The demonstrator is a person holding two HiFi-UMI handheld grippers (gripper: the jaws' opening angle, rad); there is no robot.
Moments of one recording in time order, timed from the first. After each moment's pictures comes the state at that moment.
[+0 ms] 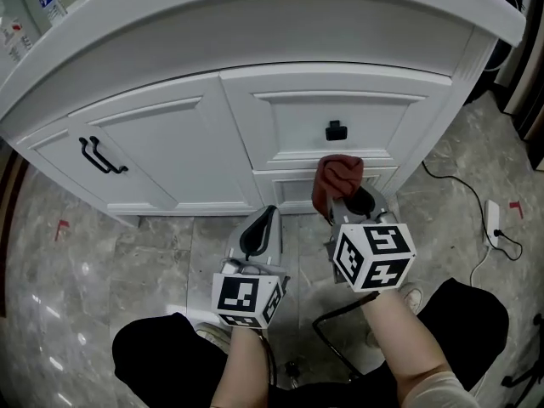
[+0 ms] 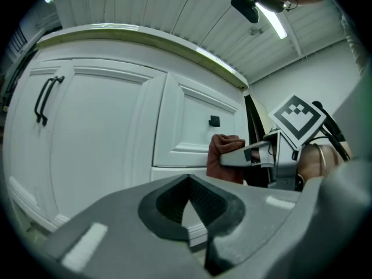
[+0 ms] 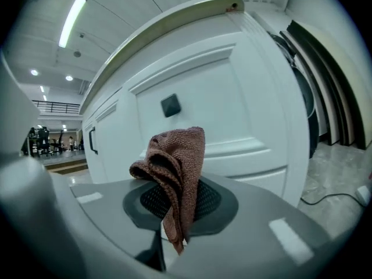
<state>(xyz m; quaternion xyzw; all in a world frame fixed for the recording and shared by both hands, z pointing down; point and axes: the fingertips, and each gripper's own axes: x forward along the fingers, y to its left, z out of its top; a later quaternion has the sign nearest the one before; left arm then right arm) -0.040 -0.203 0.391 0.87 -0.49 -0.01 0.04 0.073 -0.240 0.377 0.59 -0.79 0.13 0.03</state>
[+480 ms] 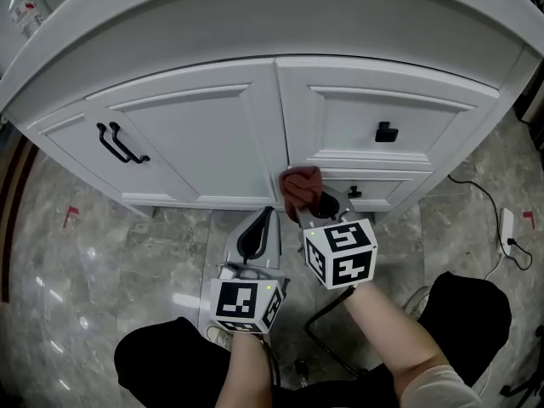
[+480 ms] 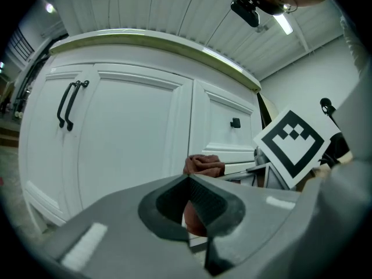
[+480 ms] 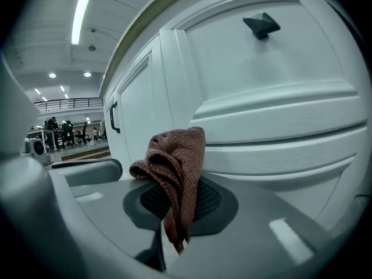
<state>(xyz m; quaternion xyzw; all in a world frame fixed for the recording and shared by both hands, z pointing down) -0.105 -0.209 0.397 0.85 -0.53 -0.01 0.04 -0.054 -0.261 0.437 0.49 -0.85 0.14 0.09</state>
